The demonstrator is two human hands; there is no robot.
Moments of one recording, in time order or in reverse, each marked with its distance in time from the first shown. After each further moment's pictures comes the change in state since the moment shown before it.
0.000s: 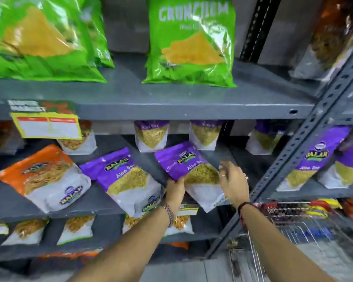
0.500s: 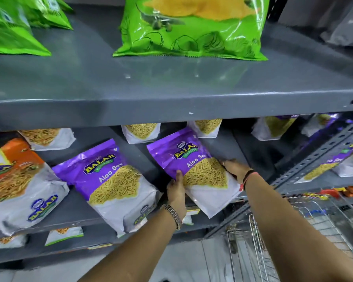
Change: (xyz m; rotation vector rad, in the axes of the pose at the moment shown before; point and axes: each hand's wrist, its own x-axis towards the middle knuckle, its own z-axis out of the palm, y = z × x) left_hand 0.071 -0.046 0.027 -0.259 0.017 -0.267; right_hand 0.103 0.052 0.071 0.453 -0.463 0.675
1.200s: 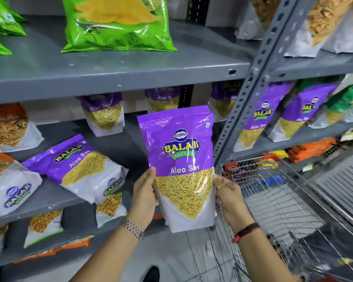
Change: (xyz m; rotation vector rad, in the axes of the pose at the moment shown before) left_hand -0.125 -0.028 -0.038 -0.062 -0.450 0.223; right_hand -0.199 0.129 -0.050 0.698 0.111 -0.172
